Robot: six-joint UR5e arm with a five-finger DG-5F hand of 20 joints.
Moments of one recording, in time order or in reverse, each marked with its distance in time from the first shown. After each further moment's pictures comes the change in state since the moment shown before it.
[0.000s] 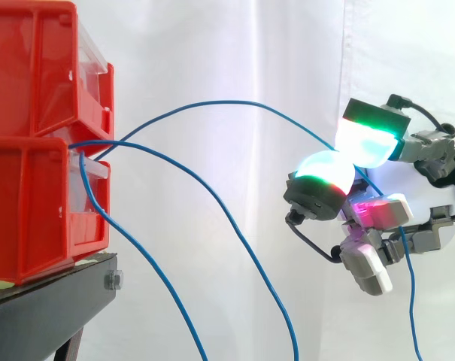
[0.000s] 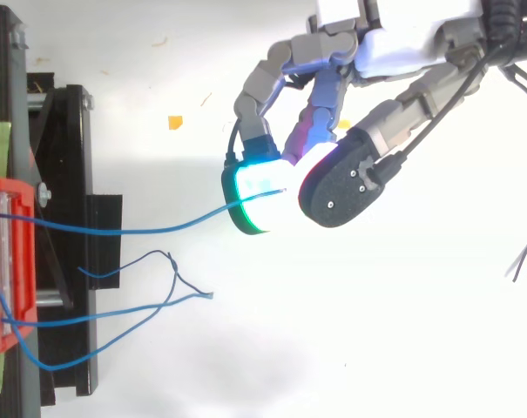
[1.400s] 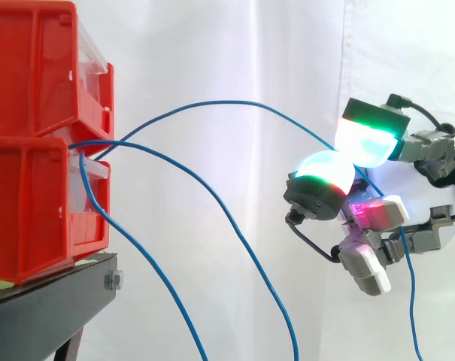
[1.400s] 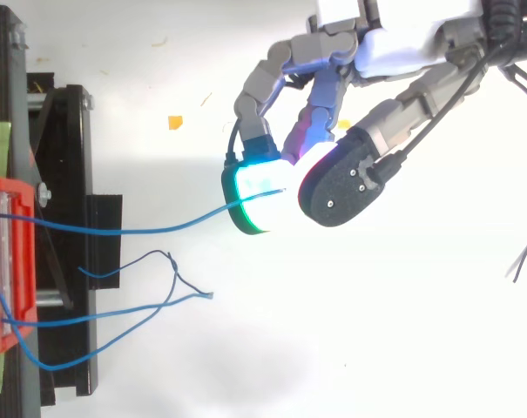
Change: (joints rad) arm 0.000 0.000 0.000 0.000 0.000 0.000
